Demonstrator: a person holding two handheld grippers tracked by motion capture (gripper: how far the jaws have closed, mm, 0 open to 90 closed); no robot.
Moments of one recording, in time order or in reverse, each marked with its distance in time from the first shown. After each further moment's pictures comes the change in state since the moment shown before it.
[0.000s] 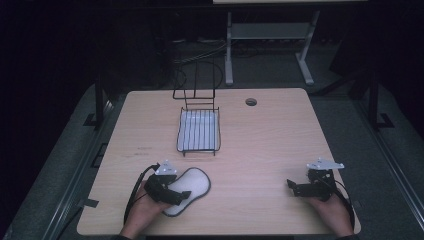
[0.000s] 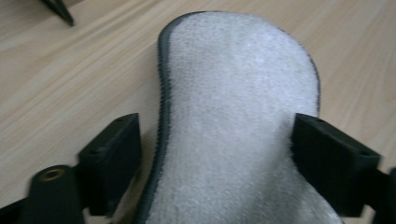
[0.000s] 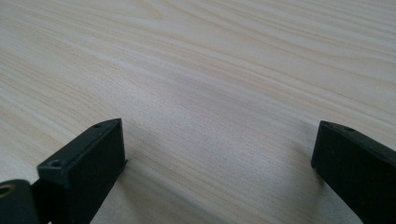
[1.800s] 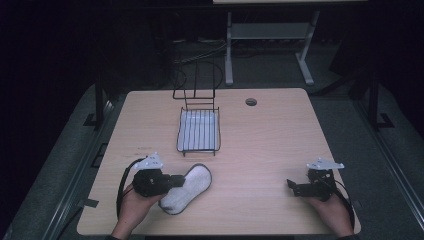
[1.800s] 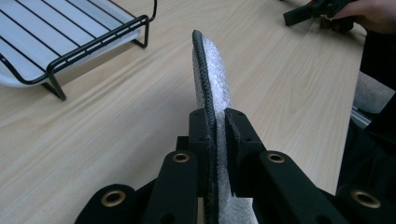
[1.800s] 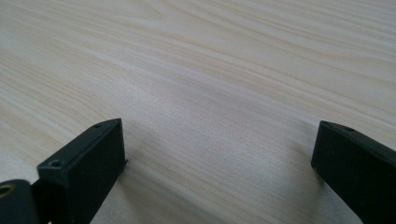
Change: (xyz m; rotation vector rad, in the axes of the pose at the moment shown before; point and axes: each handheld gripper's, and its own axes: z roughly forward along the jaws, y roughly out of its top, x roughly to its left) left arm -0.003 0.019 -0.052 -0.185 -0.152 0.006; right arm 0.000 0.000 0.000 0.000 0.000 0.001
